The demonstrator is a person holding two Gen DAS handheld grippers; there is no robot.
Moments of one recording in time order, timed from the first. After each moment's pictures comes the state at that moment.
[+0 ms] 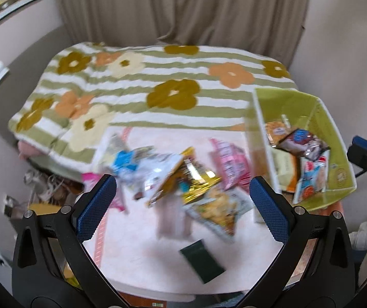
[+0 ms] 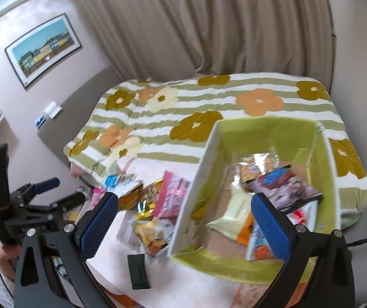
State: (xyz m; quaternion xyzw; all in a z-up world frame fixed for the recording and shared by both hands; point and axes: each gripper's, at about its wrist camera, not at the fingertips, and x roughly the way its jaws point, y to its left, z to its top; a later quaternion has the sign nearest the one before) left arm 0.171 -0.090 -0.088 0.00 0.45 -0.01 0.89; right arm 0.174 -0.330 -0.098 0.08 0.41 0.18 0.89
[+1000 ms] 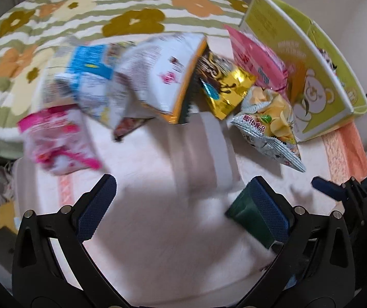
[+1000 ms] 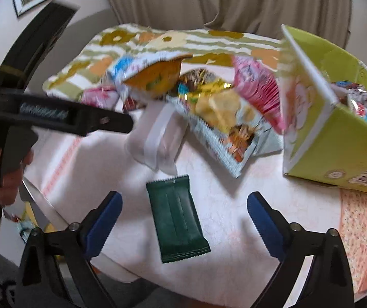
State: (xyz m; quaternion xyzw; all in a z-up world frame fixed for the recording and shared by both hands) left arm 0.188 -0.024 -0.280 0.00 0.56 -0.18 0.81; right arm 0.091 -0.162 -0.284 -0.02 0.48 0.14 0.87
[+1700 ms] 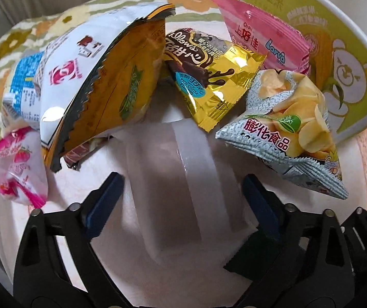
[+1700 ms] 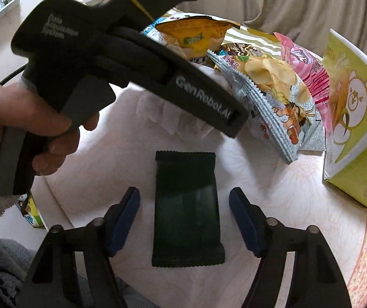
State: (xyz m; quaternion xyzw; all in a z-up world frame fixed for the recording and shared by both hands) left arm 0.207 -0.088 -0.325 0.07 0.54 -0.14 0.82; right arm 0.089 -0.147 -0.332 -0.09 0.47 0.22 0.85
